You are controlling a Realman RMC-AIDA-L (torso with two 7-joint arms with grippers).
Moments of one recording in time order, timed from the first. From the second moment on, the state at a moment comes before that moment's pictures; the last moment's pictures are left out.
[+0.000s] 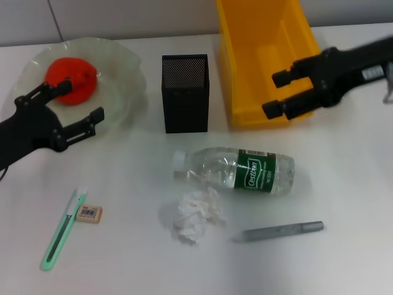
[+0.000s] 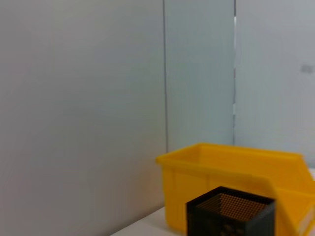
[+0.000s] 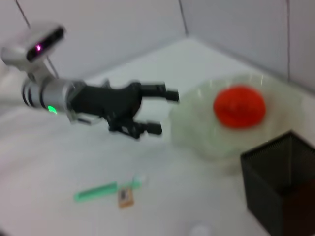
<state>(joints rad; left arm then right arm) -0.47 -2.06 0.54 0.44 1.77 1.43 -0.87 0.65 2.00 -0.83 -1.22 -2.16 -1.82 2.02</state>
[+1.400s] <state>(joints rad) -0.46 -2.06 0.61 0.45 1.82 1.44 -0.90 0.87 2.08 -1.63 -1.31 -2.40 -1.75 1.95</state>
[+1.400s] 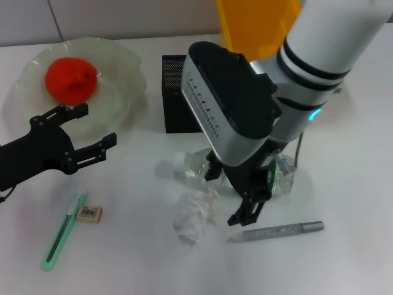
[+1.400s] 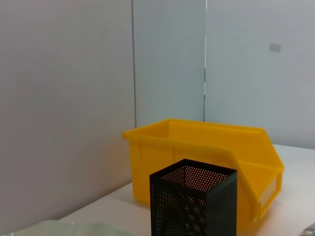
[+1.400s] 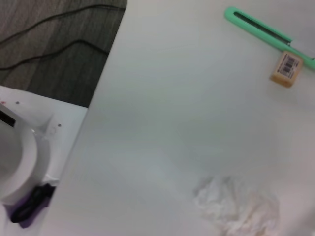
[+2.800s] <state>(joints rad) -0.48 -2.06 0.65 0.44 1.82 1.42 -0.92 0.88 2.09 -1.89 -1.06 -2.31 -1.32 1.89</state>
